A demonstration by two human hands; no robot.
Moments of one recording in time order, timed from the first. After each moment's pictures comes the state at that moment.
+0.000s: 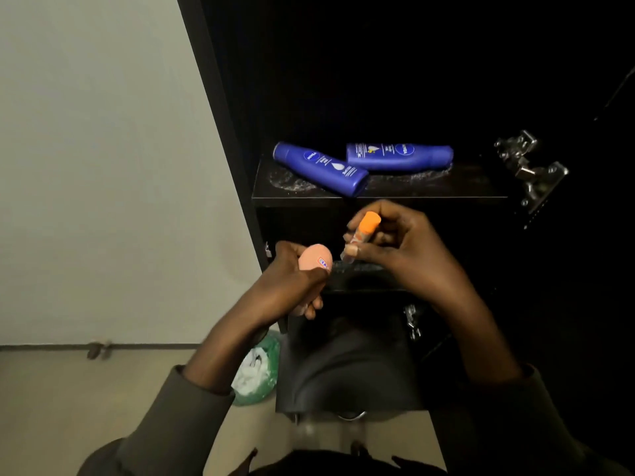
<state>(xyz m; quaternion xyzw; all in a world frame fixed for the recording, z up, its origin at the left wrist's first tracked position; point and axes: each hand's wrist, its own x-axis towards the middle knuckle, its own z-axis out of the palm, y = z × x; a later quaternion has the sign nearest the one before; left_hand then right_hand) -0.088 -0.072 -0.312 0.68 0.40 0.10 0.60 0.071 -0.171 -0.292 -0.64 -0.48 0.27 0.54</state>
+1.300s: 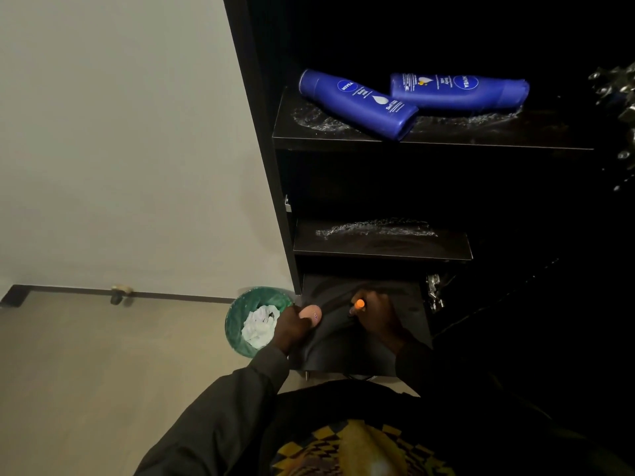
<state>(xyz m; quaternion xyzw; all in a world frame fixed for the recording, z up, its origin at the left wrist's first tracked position) -0.118 -0.053 -0.637 0.62 0.60 -0.03 0.50 0.069 -0.152 -0.648 -0.84 -0.40 0.29 0.22</state>
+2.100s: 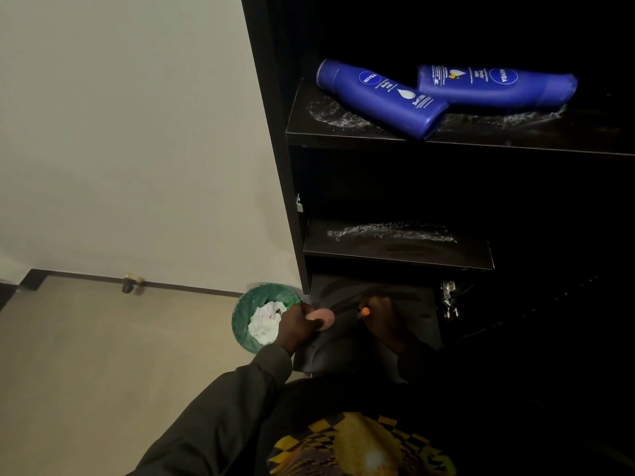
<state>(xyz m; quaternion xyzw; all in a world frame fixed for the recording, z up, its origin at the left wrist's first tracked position) -0.121 -0.044 -0.651 0.66 0.59 -0.02 0.46 0.077 -0.139 -0.681 -0.82 -0.48 0.27 0.14</state>
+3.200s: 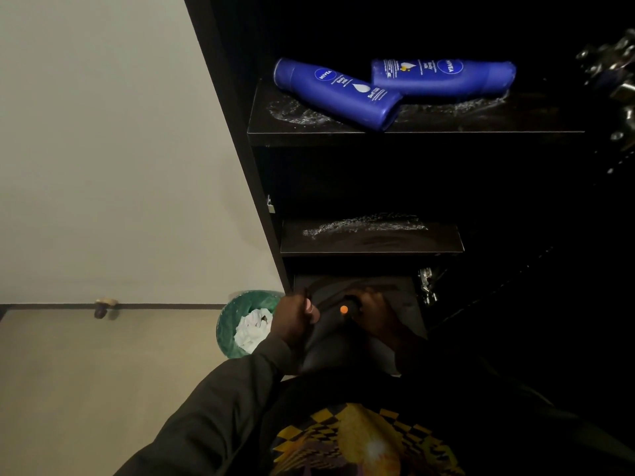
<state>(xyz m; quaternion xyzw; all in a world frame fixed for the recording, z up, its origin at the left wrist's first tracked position) -0.099 -0.043 -0.636 0.84 0.43 0.06 0.32 0.089 -0.157 -0.691 -0.82 -0.47 0.25 0.20</state>
